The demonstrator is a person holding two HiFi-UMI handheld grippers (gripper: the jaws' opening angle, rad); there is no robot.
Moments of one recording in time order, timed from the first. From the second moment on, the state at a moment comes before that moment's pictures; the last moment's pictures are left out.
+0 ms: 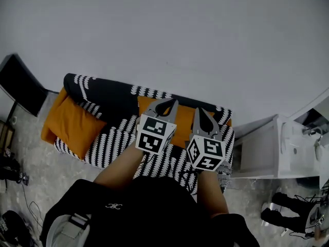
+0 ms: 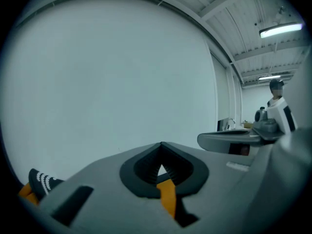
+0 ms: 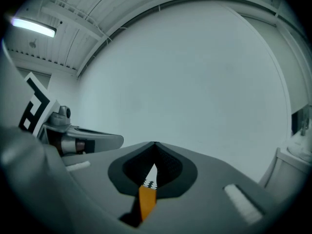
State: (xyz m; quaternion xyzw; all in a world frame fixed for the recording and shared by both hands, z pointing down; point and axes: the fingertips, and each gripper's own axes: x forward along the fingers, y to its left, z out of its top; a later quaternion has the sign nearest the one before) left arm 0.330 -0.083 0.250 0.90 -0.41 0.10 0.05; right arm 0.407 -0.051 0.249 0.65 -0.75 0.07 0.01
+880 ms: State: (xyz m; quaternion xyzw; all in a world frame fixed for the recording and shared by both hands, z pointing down) left arm 0.339 -0.048 0.272 0.89 -0.42 0.11 0.08; right arm 0.409 -0.029 0.271 0.62 -0.77 0.10 0.02
